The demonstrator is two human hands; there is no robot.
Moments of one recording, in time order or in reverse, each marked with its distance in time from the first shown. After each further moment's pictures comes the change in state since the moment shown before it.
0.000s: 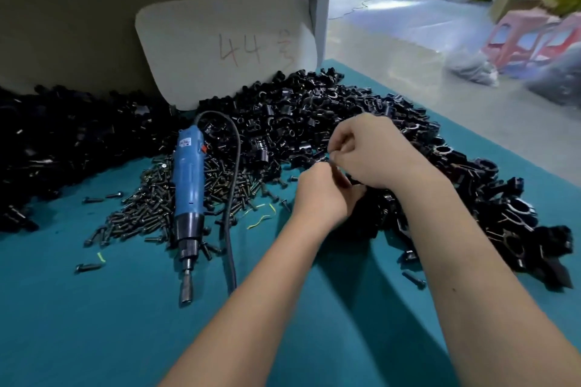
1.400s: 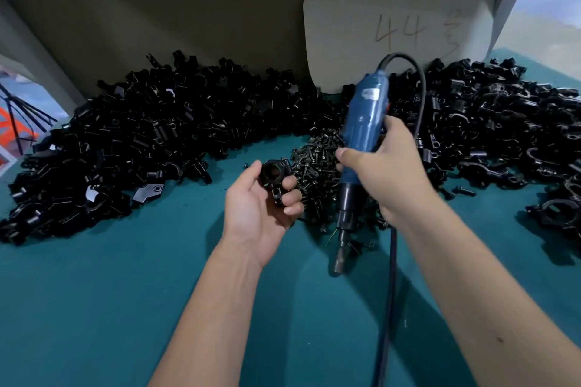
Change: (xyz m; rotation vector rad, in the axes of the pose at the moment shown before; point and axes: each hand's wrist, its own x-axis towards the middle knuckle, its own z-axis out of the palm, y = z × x) left_hand -0.064 -0.161 -0.202 -1.498 0.243 -0.193; right_hand 0.015 -0.158 0.137 0.936 -0.055 0.115
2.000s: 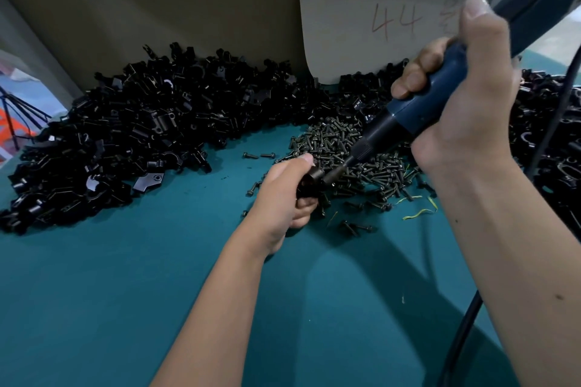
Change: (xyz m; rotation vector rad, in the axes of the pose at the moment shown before) left_hand -0.003 -0.016 0.006 0.698 -0.103 0.079; right_hand -0.012 -0.053 -0.033 0.834 0.058 -0.347
